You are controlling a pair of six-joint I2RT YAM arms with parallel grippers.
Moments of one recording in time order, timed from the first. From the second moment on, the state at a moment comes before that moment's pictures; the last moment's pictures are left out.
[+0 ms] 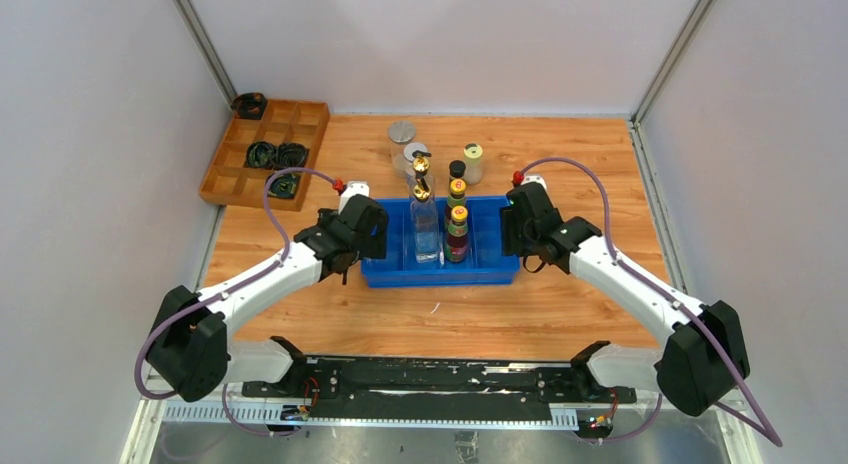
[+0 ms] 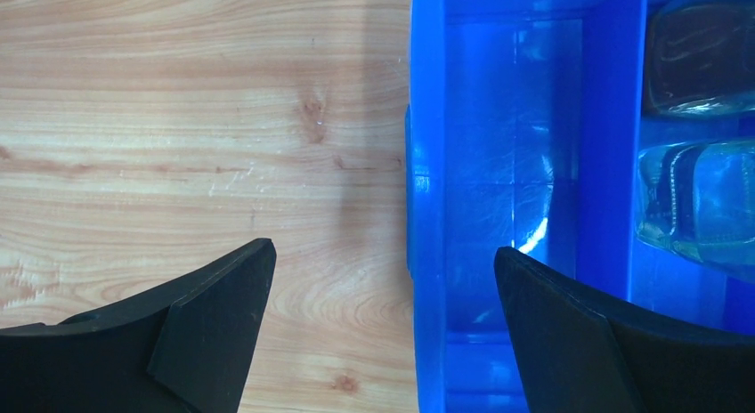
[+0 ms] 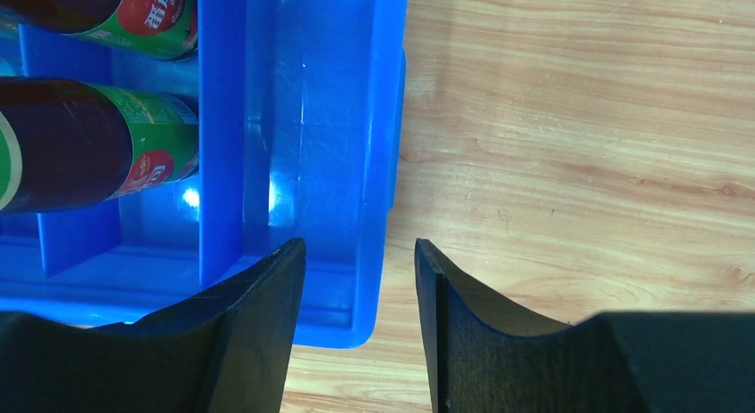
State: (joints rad) left arm -0.62 1.26 0.81 -0.46 -0.49 -0.46; right arm 0.56 1.22 0.90 -0.58 0.26 0.35
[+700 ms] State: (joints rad) left arm -0.58 1.16 1.01 -0.52 -0.49 -0.41; right arm 0.41 1.36 1.25 -0.59 0.13 0.27
